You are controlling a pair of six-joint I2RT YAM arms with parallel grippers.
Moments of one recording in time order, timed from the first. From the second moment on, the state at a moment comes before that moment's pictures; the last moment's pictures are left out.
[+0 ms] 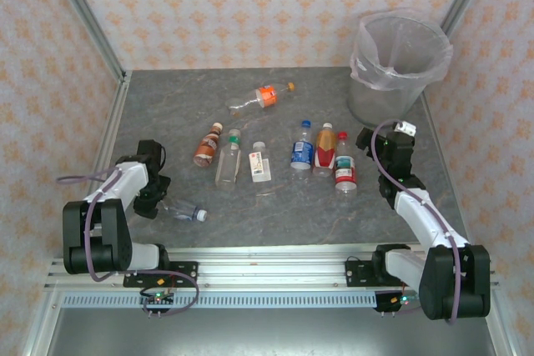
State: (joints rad) left arm 0.15 1.36 0.69 -0.83 -0.19 -1.29; right arm 0.02 1.06 0.53 0.07 0.16 0.41
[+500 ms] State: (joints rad) left arm 0.15 1.36 0.69 -0.75 -0.19 -1.10; right arm 0.02 0.99 0.52 0.05 0.14 0.44
